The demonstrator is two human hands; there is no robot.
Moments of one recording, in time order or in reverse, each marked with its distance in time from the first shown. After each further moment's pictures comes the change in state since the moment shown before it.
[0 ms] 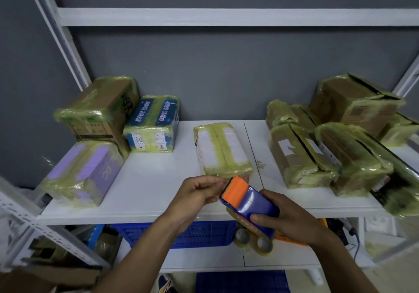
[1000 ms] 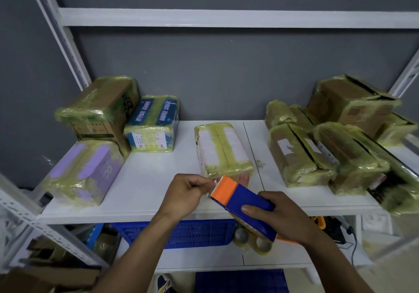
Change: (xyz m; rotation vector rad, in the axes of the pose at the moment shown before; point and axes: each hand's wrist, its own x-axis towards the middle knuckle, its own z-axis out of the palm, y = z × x) left_hand 0.004 -0.008 -0.023 0.346 0.166 0.112; right_hand 0.000 -0.018 0.021 -0.086 0.160 0.037
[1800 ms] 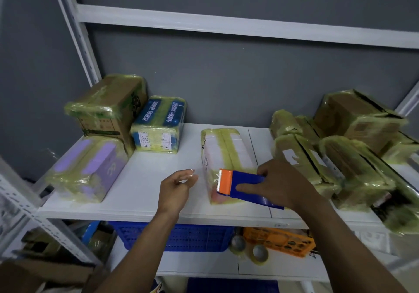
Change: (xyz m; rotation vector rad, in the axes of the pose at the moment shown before) left_hand 0.033 -0.049 -0.016 -0.282 0.405 -0.139; right_hand 0.057 -0.070 -0.028 -0.703 0.109 0.031
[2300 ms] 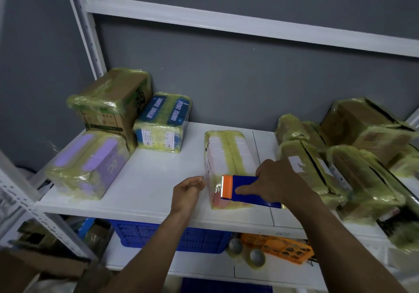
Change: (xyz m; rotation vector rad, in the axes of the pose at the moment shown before) left_hand 0.019 -0.031 0.025 -0.110 -0.009 -0.172; right_hand 0.044 -0.013 0.009 -0.215 -0.110 0.099
